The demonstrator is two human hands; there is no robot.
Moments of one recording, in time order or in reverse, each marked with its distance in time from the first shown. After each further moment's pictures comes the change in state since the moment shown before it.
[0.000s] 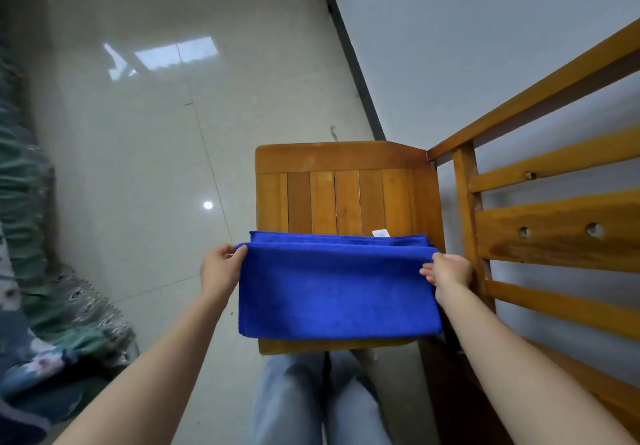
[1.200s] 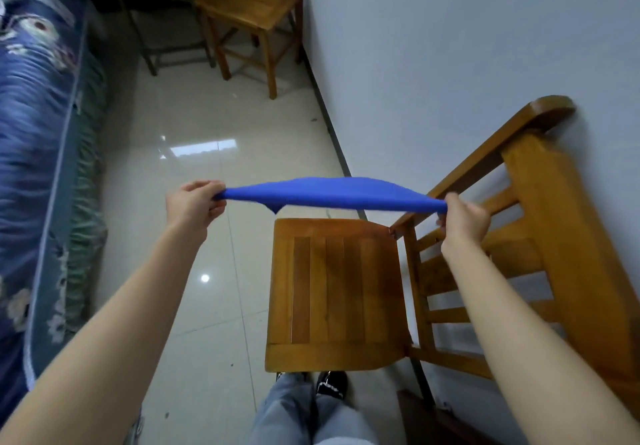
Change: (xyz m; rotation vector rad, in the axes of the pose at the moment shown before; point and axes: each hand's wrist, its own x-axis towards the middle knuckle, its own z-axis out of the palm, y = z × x) left_hand -0.146 0.208 -0.188 -0.717 0.039 0.236; right_hand -0.202 -0.196 -0.141 0.414 0.001 -0.492
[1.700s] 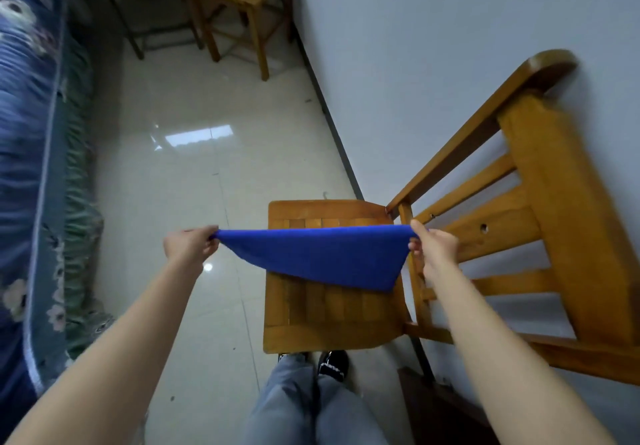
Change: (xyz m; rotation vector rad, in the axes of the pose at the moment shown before) left_hand 0.003 -0.100 -0.026 0.090 0.154 -0.256; right_hand -0.010 0.086 -0.022 -0.113 -0.169 0.243
